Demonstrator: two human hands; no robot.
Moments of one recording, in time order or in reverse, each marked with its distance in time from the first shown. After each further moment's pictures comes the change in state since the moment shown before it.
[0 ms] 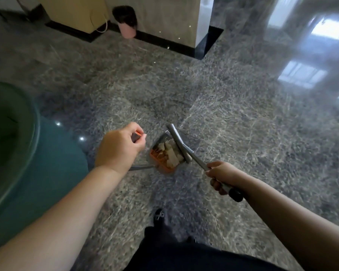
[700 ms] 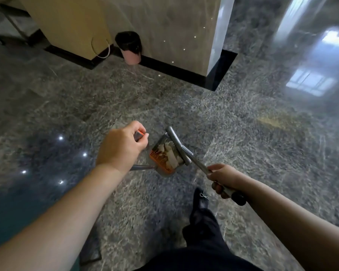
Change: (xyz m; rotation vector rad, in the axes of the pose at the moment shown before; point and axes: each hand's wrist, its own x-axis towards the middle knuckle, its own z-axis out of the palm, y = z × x) left_hand 0.471 -0.082 0.083 0.013 0.042 0.040; right_hand 0.288 -0.375 -0.088 -0.009 -0.036 -0.036
